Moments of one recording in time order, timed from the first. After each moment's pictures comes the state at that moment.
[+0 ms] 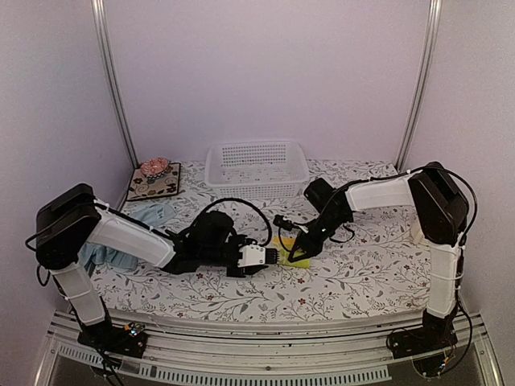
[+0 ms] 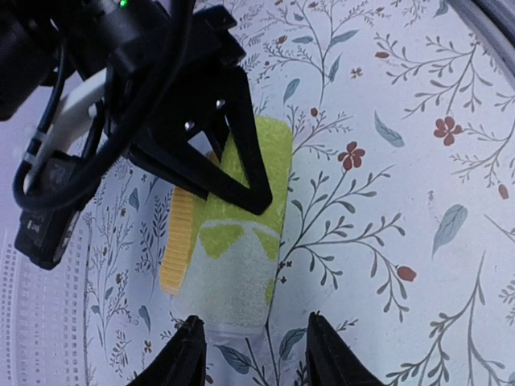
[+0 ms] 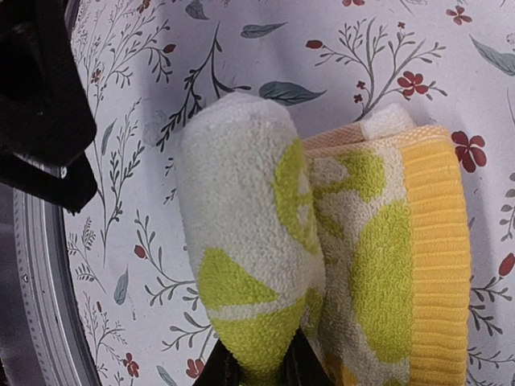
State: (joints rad) left arm -0.95 1.76 0.79 0.39 0.17 0.81; right arm 0.65 2.05 1.34 -0.59 -0.64 -0.44
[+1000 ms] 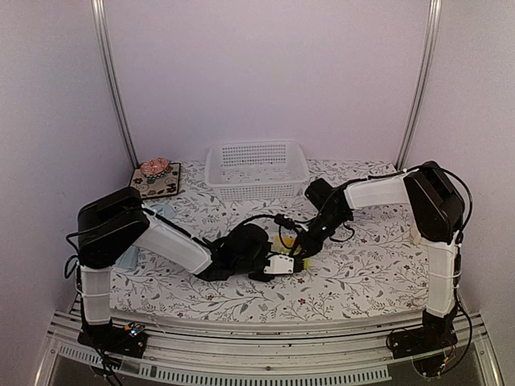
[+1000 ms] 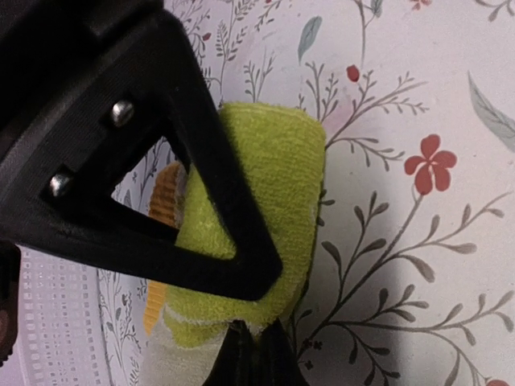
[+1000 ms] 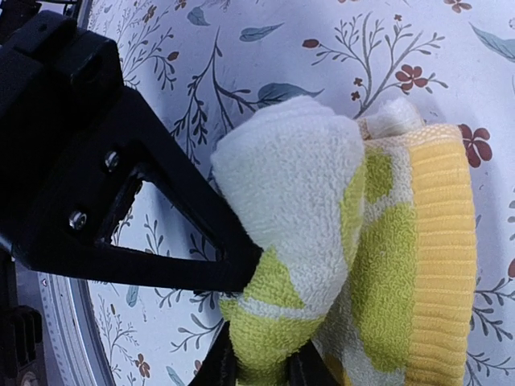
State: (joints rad) left arm -1.05 2.05 1.01 0.42 -0.14 0.90; right arm 0.63 2.09 1.38 -0.64 -0.71 -0.43
